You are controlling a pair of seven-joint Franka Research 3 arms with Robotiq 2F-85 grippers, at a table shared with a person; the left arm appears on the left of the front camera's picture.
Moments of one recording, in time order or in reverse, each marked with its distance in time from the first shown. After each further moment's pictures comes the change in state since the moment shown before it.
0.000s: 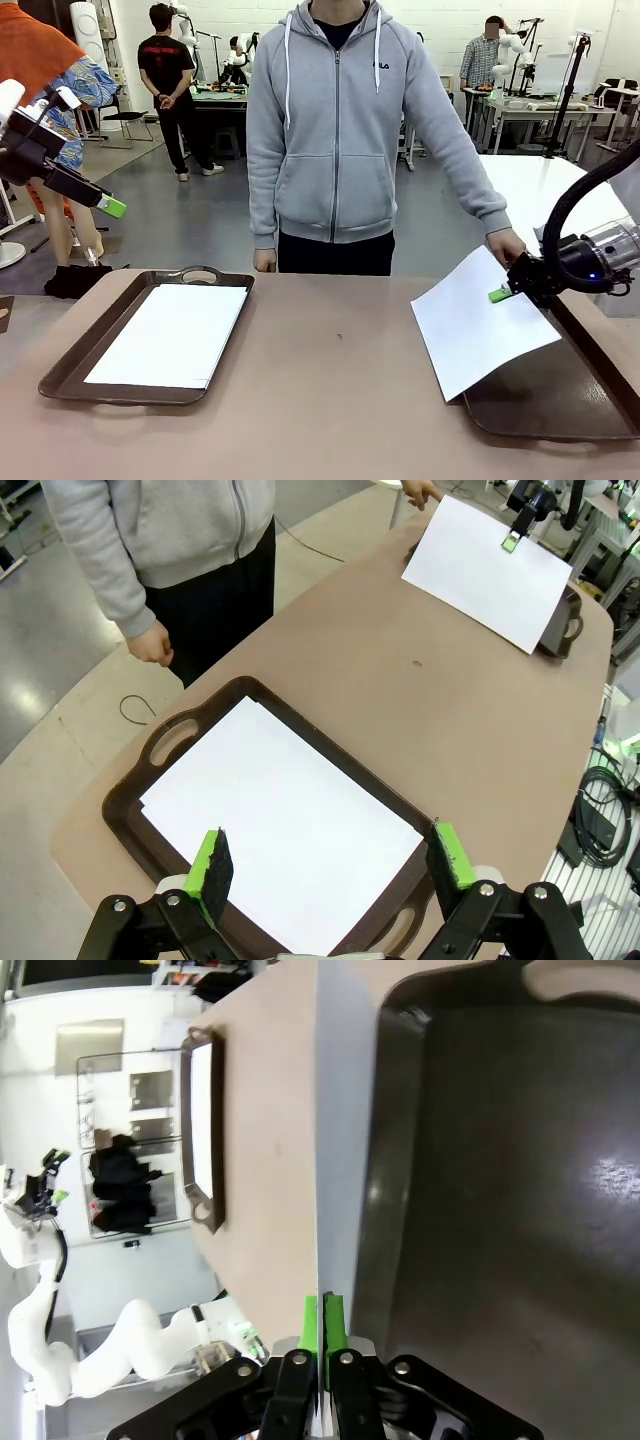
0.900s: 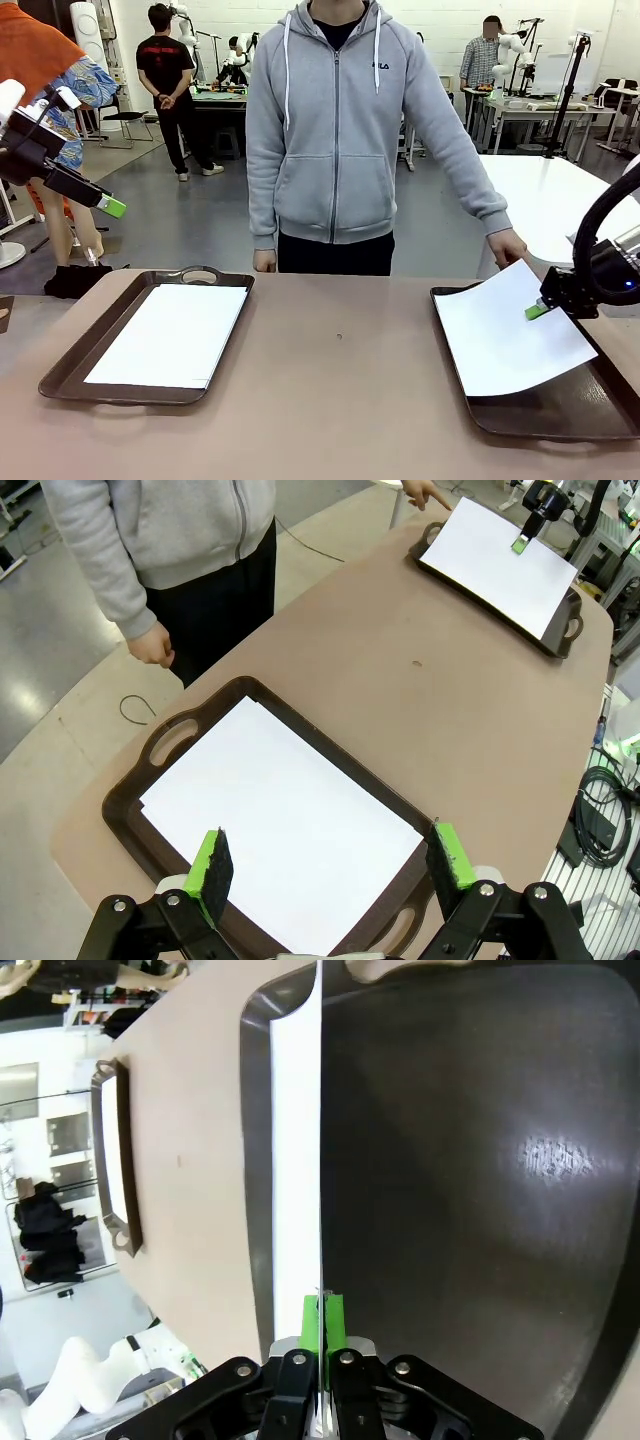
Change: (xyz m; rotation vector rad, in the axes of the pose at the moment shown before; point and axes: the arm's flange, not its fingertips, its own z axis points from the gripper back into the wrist) left arm 0.000 0.000 0.000 0.000 0.000 0.000; right arm -0.029 -0.017 0.038 -0.231 -0.070 -0.056
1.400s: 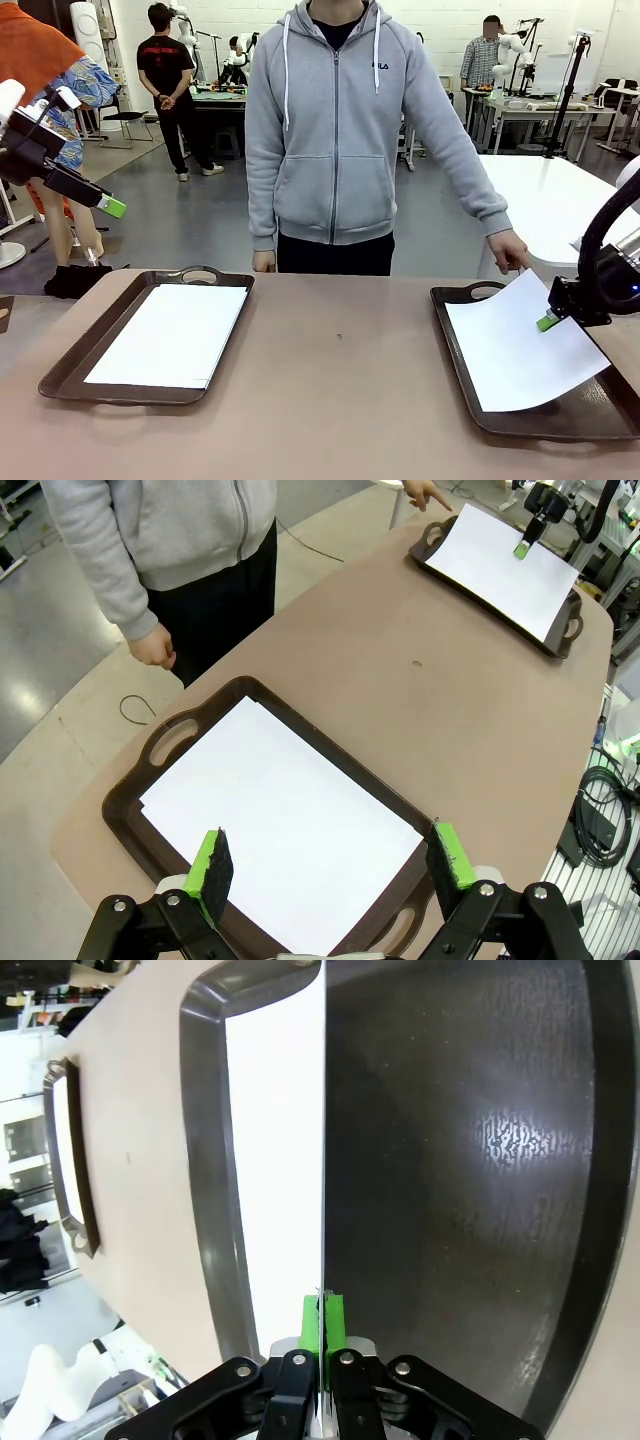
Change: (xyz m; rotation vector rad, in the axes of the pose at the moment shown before) left arm 0.000 0.000 0.000 0.000 0.000 0.000; right arm -0.002 -0.004 -0.002 -0.118 0.030 -0.008
